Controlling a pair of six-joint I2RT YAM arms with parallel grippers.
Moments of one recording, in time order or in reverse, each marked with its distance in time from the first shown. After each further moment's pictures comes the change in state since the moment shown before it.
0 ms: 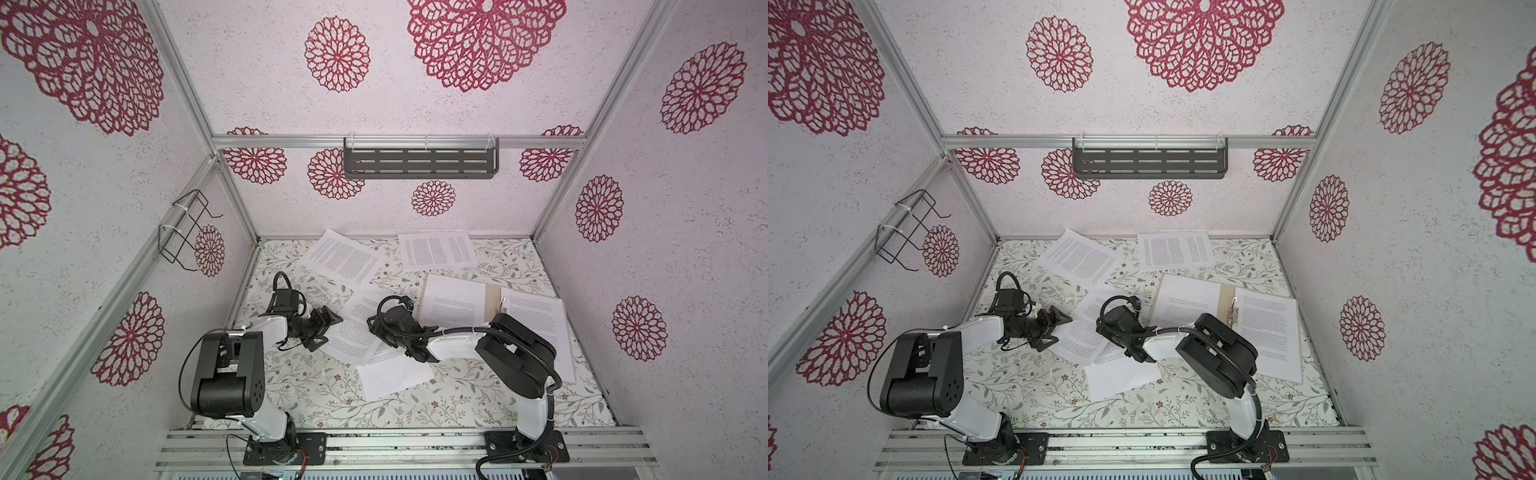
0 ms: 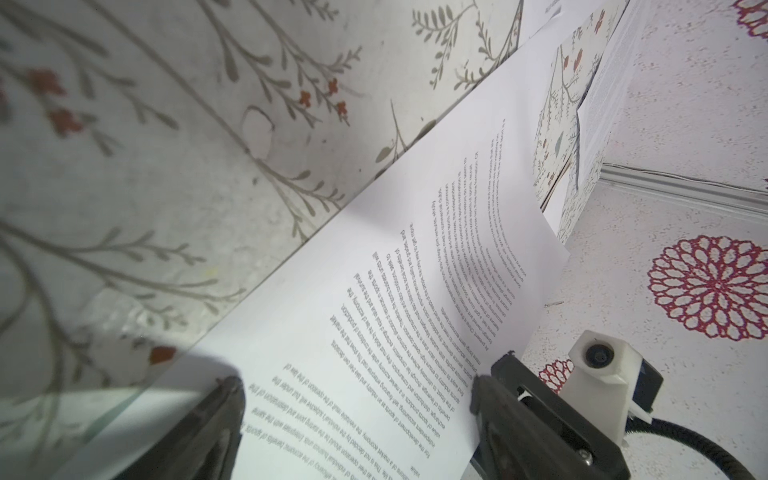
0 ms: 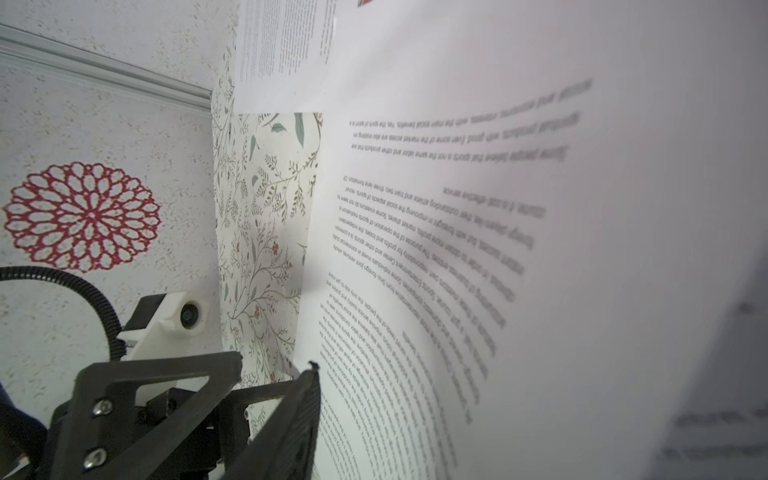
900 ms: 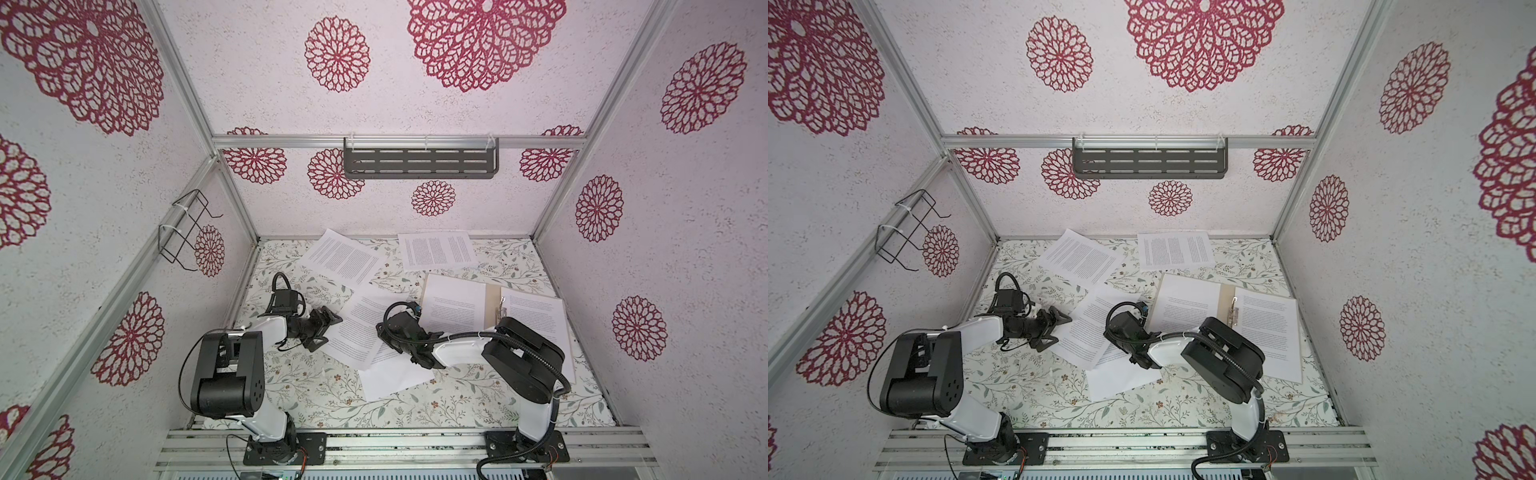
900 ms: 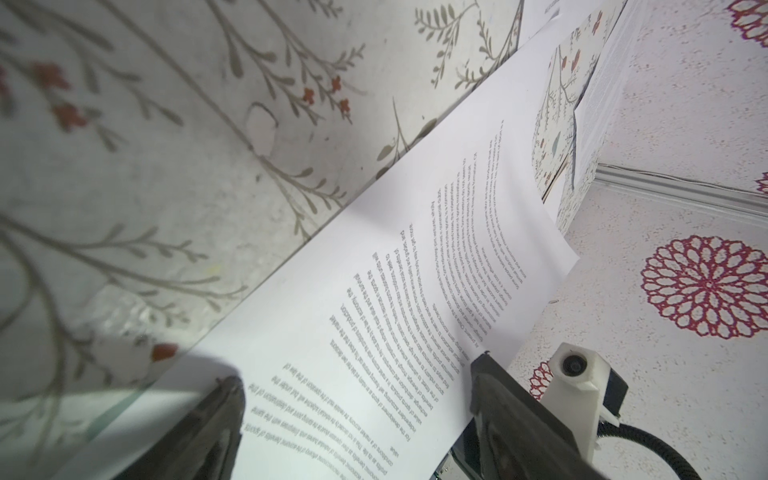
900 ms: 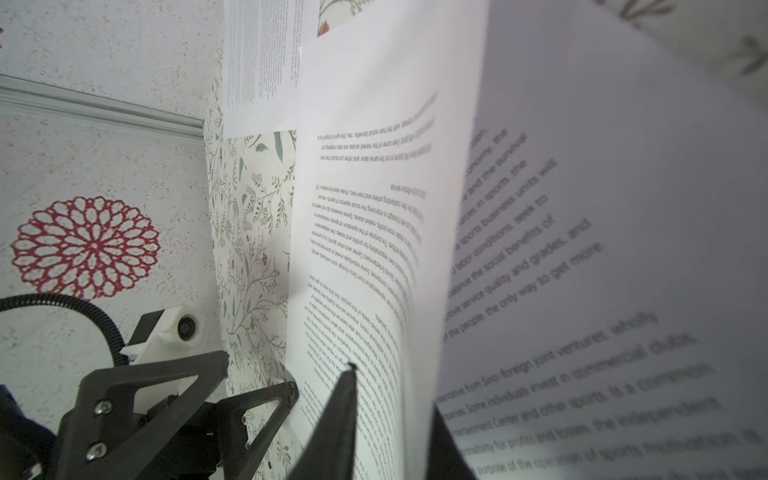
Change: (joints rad) left arm 0.014 0.000 -0.003 0.000 0.013 0.000; right arm 0.020 -0.047 -0.083 0.024 0.051 0.084
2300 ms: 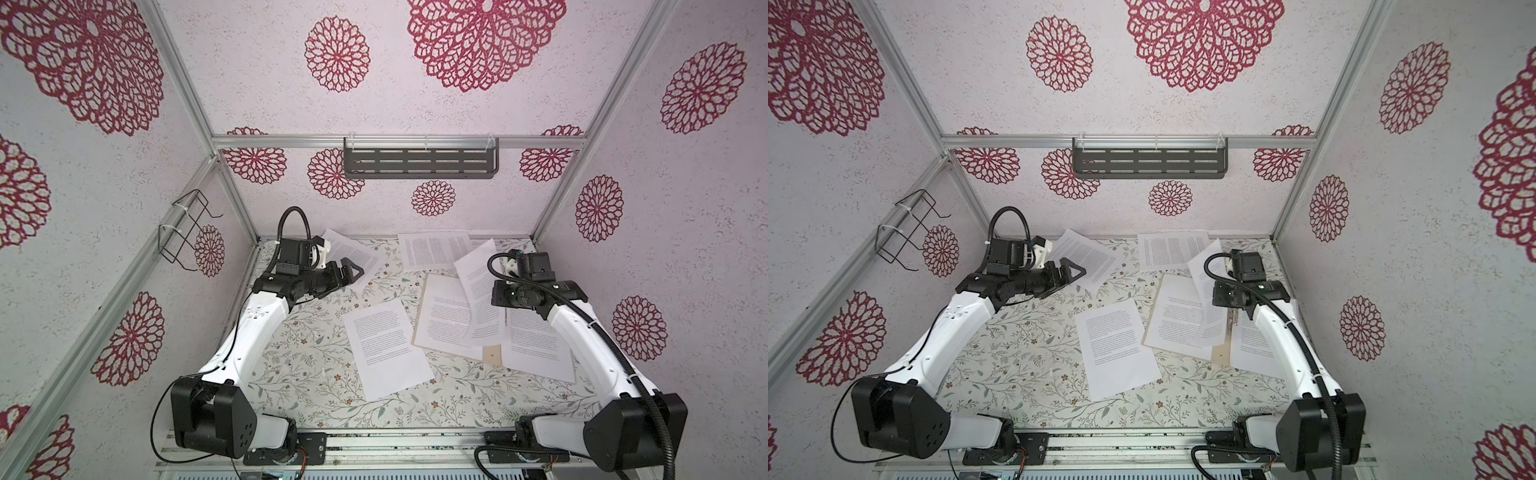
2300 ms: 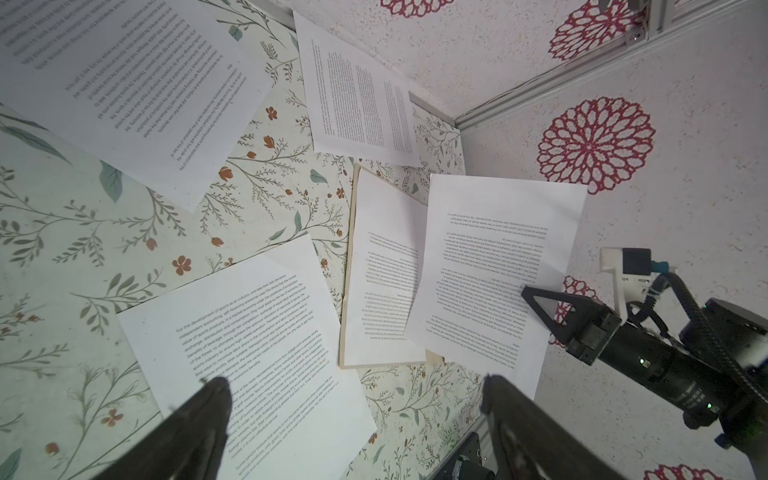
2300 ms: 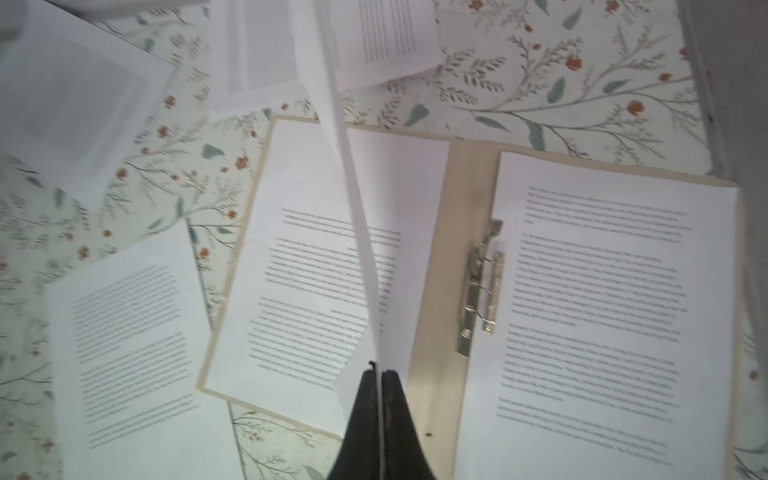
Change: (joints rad) left arm -0.252 -0.214 0.505 -0.264 -0.085 0.200; right arm -0.853 -0.606 0.228 -1.190 -0.179 -1.223
